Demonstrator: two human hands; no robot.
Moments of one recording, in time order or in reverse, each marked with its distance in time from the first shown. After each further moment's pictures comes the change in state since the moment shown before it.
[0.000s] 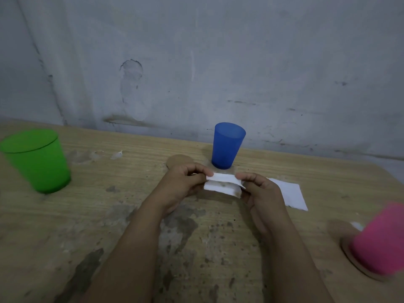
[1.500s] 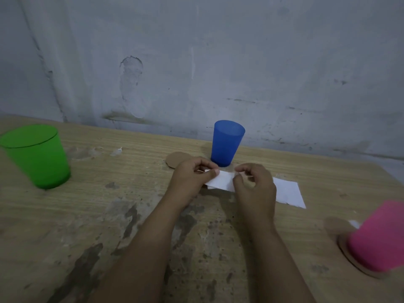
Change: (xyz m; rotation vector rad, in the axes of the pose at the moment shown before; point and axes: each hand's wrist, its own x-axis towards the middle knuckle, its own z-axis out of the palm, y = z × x) left_hand -0.001 0.001 0.025 0.304 0.189 0.154; right_hand -0.007 0.008 0.015 -0.722 0.274 -0.529
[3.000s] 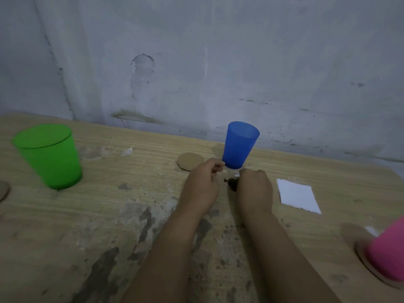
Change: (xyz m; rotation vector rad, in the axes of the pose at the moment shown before) left_hand 0.004 -0.016 0.001 0.276 0.033 0.112; right_hand 0.021 -0.004 0.035 -0.791 -0.314 -0.022
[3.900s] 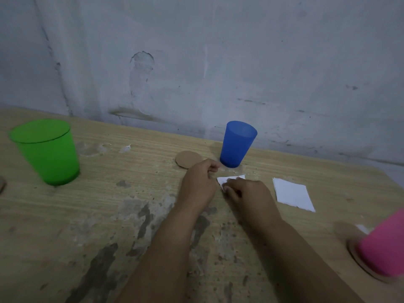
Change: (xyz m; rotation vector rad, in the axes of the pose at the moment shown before) left_hand 0.003 -0.002 0.001 -0.001 0.019 -0.085; right_hand -0.020 0.019 -0.005 0.153 -0.112 -0.326
